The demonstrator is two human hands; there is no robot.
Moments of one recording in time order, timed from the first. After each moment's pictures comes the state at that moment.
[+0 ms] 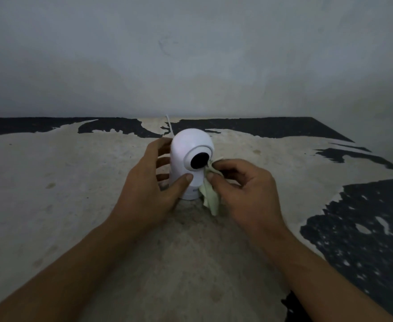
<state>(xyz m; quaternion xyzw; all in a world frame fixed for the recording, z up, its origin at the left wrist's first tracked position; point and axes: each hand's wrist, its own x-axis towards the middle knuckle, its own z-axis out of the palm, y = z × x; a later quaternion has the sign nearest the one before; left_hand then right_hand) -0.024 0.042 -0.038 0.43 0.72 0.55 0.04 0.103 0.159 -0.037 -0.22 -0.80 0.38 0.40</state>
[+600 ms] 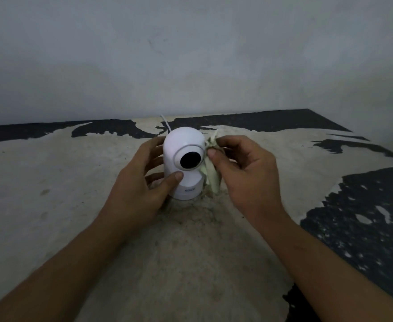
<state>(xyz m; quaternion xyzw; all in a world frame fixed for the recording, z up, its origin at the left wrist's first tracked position) -0.032 0.037 -0.038 0.43 0.71 0.56 0.09 0.094 0.166 -0.023 -0.17 -0.74 0.44 0.48</state>
